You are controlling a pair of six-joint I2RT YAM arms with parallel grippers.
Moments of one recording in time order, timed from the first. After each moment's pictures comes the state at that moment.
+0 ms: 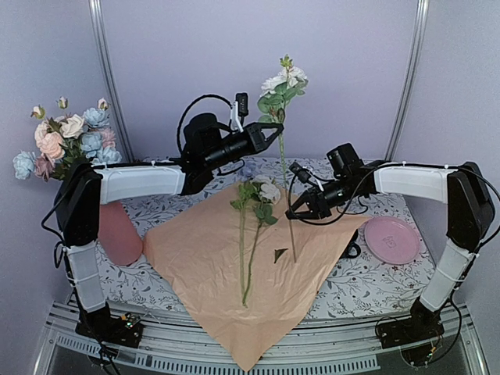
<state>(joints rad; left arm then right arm) -0.75 1.94 1.48 0.66 0.31 -0.68 0.52 1.75 1.23 -0.40 -1.04 -0.26</state>
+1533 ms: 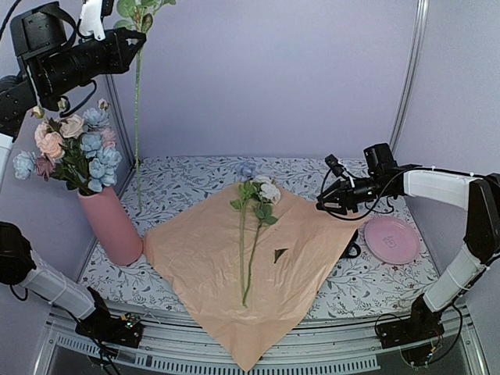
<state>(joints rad) -0.79 1.39 2.15 -0.71 -0.38 -0.03 0.29 1.59 1.07 -0.34 -0.97 -0.41</state>
